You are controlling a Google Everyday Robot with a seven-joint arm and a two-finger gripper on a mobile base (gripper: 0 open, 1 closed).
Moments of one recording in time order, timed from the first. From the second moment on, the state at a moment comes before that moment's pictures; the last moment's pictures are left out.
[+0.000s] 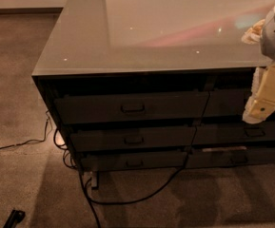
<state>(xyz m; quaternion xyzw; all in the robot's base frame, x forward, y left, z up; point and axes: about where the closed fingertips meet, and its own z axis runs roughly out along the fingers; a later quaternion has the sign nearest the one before) 0.438 -0.217 0.976 -0.60 0.78 -0.03 0.16</state>
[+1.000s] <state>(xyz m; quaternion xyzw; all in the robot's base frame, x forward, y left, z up) 0.455 -0.205 0.952 -0.63 0.76 -0.06 0.15</state>
